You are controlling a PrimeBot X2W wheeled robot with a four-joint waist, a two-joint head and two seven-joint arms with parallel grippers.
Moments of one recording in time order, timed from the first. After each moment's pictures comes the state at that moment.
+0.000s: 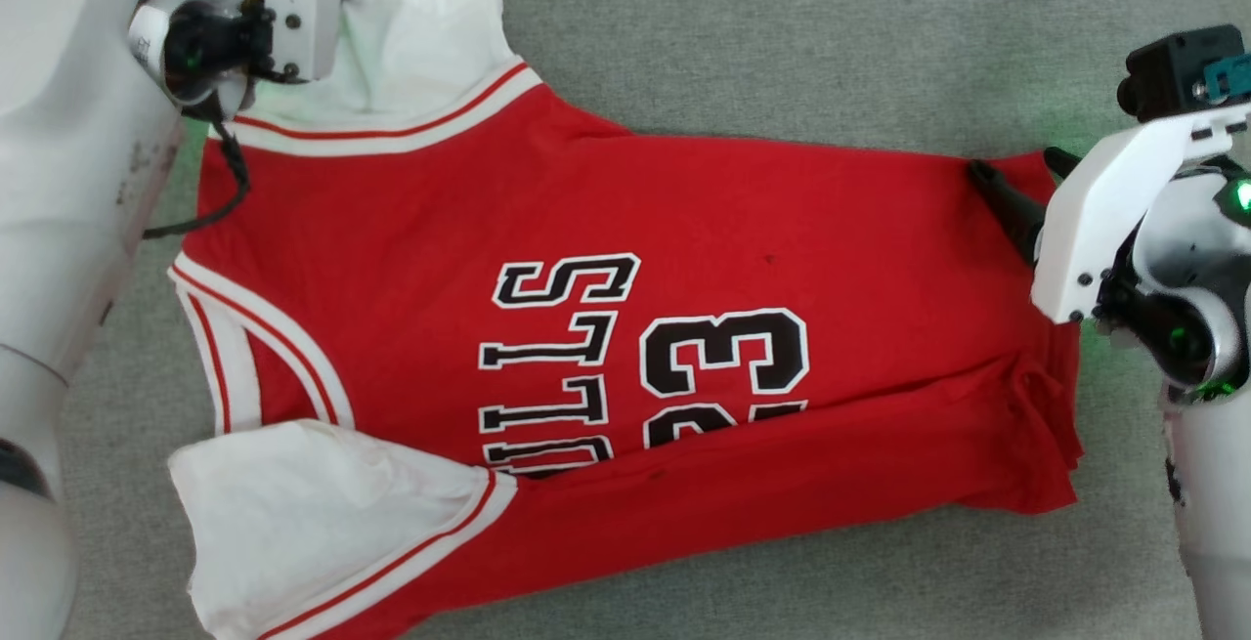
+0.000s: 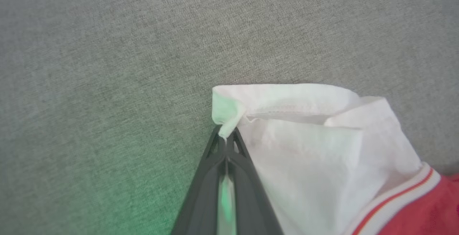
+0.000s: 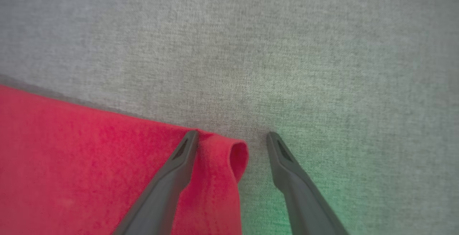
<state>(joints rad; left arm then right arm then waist) -1.48 0.47 -1.01 0.97 -1.07 -0.11 0.65 -0.65 -0.19 0.05 0.15 0.33 0.13 0.82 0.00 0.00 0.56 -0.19</state>
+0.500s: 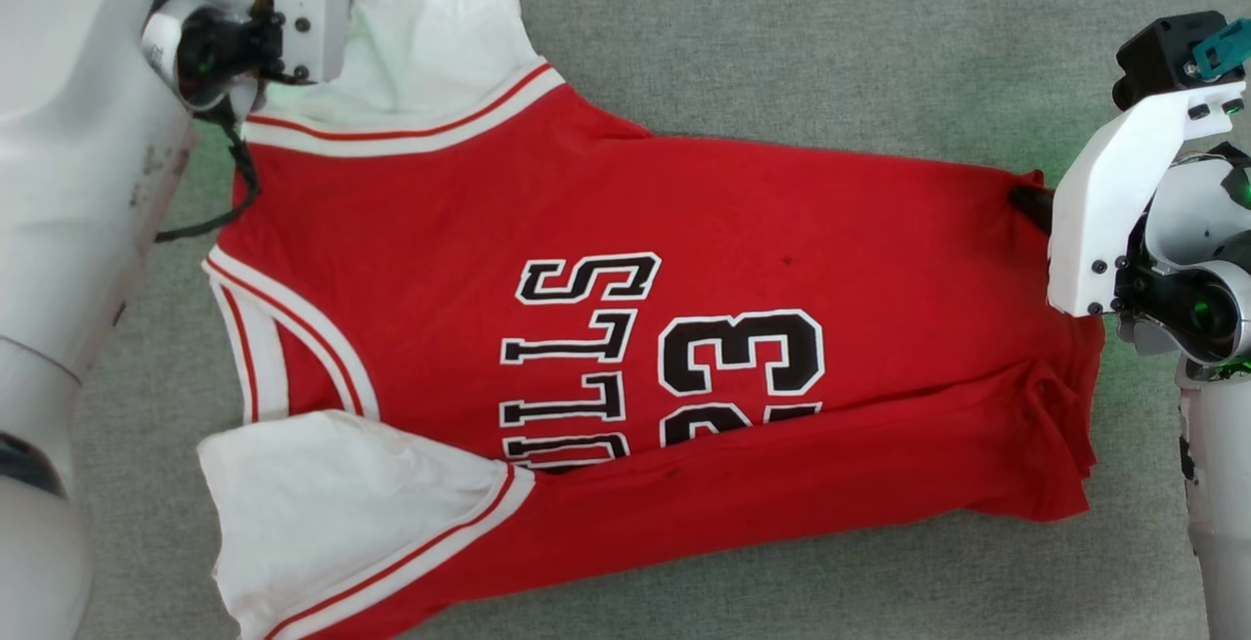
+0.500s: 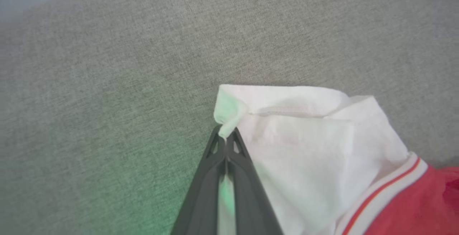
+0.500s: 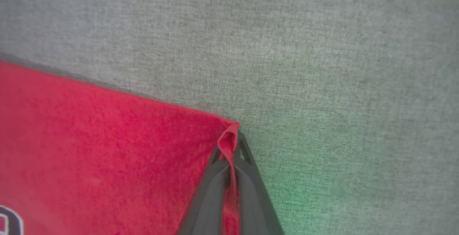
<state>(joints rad) -1.48 0.45 -1.02 0.99 -1.09 -0.12 0.60 -0.70 -0.18 0.01 0.13 0.33 0.13 1.08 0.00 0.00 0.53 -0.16</state>
